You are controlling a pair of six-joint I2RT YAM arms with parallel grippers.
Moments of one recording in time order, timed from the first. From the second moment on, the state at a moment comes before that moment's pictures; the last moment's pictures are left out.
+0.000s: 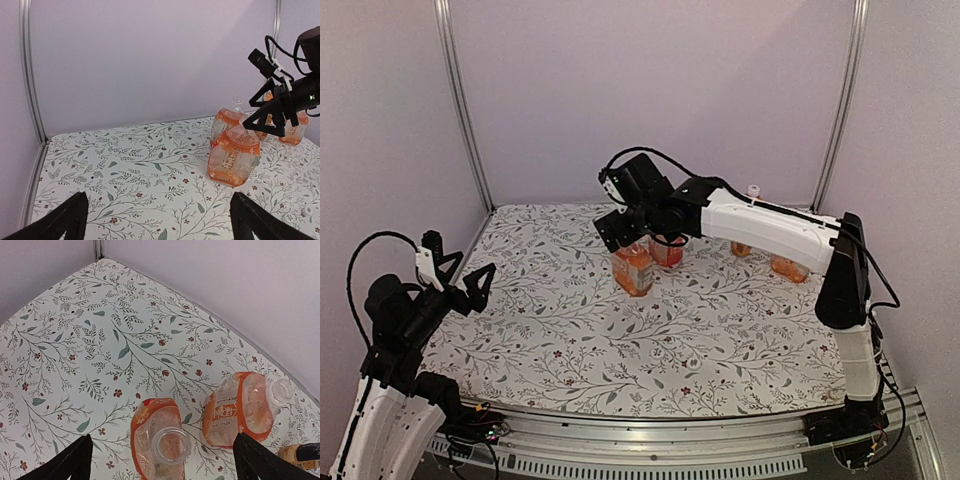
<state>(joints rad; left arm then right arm) -0.10 0.20 0.30 -0.12 0.26 -0.06 0.99 2.20 2.11 -0.59 0.38 0.10</state>
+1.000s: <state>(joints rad) -0.08 0.21 0.29 -0.11 0.29 -0.06 0.40 2.11 2.10 -0.92 0.32 0.21</state>
